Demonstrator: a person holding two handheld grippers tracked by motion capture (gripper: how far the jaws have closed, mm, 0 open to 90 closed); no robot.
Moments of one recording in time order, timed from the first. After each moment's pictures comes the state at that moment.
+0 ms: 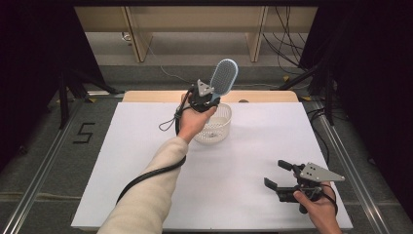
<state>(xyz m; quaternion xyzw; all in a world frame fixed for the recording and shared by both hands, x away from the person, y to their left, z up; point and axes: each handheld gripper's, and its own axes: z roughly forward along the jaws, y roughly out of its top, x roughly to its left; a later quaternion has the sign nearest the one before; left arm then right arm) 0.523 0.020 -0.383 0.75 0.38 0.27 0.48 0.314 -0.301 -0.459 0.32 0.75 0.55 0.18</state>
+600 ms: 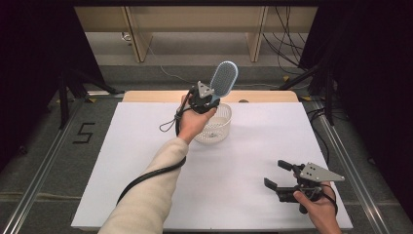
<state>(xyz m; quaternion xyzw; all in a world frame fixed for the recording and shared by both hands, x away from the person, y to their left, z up) 0.525 0.019 -0.390 0.75 0.38 0.27 0.47 0.314 -0.301 -0.459 0.32 0.75 0.55 0.18</state>
